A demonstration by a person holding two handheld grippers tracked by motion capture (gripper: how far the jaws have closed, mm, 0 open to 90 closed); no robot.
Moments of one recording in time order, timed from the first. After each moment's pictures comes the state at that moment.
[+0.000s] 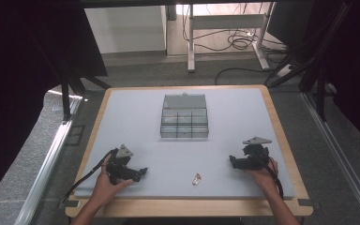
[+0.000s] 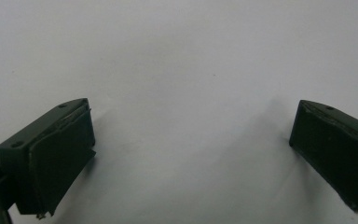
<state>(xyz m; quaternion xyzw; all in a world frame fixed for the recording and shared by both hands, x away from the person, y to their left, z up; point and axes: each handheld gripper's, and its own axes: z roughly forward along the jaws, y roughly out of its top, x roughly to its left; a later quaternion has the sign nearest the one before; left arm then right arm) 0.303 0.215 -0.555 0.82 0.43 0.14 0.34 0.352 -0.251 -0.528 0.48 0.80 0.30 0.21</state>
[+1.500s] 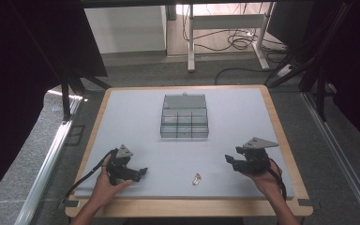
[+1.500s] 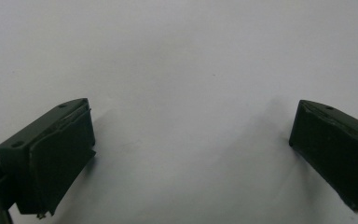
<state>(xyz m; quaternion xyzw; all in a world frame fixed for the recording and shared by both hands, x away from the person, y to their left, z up) 0.302 0.215 -0.555 0.82 0.43 0.14 0.34 0.315 -0.233 -0.476 0.39 0.82 0.39 0.18</state>
